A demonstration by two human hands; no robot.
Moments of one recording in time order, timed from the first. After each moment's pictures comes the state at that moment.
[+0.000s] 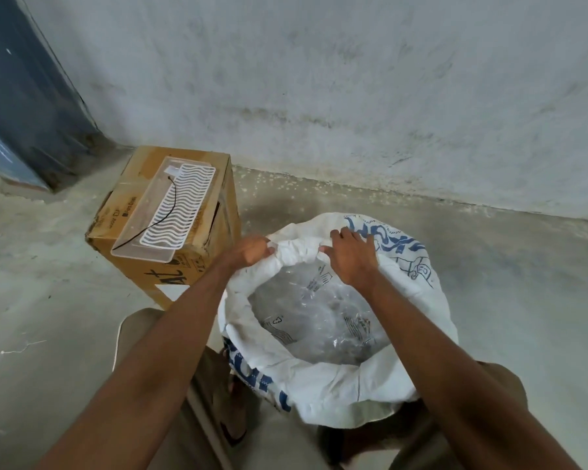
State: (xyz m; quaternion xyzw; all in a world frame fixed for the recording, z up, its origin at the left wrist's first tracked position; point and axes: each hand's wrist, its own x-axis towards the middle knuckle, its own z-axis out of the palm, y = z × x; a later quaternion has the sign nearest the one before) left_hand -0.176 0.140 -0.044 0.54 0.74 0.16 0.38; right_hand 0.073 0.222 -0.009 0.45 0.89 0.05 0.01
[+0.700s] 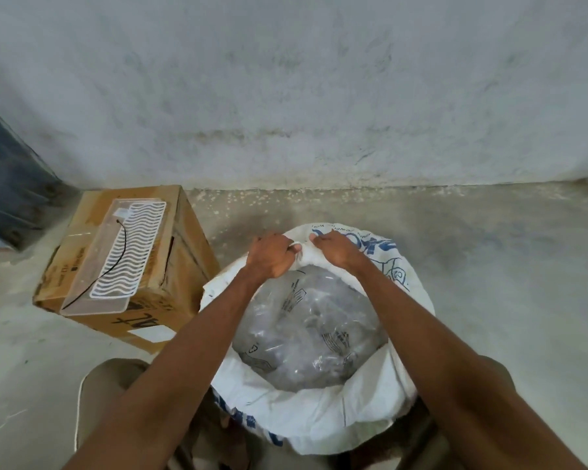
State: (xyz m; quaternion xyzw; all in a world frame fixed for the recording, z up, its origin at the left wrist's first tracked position) left_hand -0.060 0.215 0.000 0.65 0.75 0.05 0.13; right_hand 0.106 0.276 0.013 0.56 0.72 -0.40 -0.07
